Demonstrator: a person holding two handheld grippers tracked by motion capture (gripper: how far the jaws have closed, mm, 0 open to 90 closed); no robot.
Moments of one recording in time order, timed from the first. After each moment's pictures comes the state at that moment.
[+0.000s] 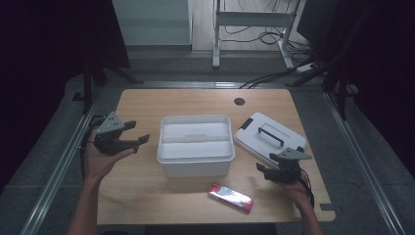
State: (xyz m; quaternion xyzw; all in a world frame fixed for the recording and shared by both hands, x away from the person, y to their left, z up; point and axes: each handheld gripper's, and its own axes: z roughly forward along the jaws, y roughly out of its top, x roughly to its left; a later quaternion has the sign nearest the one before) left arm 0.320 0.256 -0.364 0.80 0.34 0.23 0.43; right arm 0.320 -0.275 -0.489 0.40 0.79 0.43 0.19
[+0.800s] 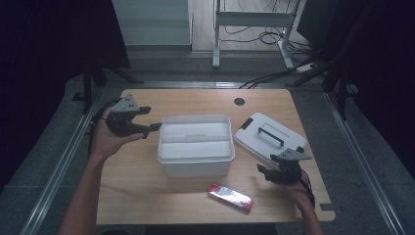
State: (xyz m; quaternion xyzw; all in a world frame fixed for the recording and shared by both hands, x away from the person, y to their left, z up) left arm 0.359 0.224 -0.322 0.85 0.26 0.20 0.41; right arm 0.320 -0.278 -0.493 0.41 0.79 0.42 0.19
